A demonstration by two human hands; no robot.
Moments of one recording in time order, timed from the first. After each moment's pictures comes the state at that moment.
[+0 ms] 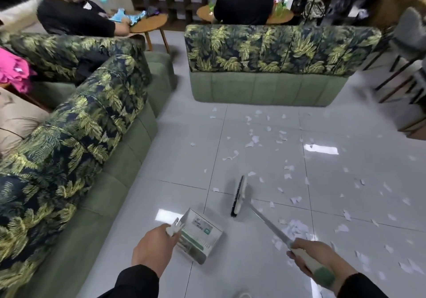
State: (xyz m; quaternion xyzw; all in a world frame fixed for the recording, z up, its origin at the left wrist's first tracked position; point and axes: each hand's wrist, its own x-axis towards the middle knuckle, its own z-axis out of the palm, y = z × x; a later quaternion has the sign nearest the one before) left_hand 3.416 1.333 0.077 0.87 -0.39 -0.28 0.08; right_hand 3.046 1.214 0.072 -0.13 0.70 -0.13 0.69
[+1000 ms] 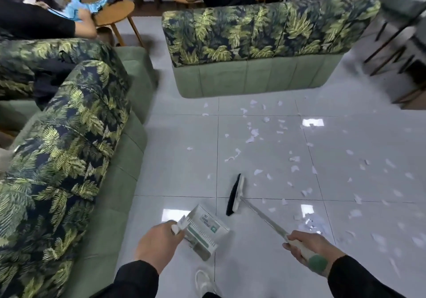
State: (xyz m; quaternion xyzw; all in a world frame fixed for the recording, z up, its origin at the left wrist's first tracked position) left_hand 3.583 1.166 0.064 0.82 -0.48 -0.32 -0.02; right_hand 3.200 1.101 0.026 -0.05 0.70 -0.17 0.70
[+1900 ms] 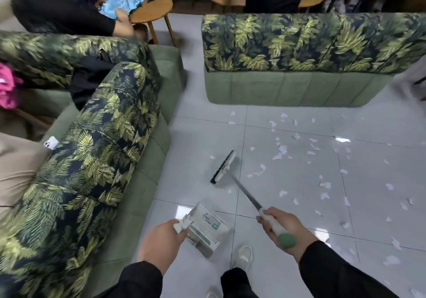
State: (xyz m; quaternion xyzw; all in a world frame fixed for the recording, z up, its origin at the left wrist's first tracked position) left_hand 3.684 1.089 0.063 0.85 -0.42 -0.33 0.02; right_hand 3.396 0.959 0.042 -0.03 0.61 -0.21 0.77
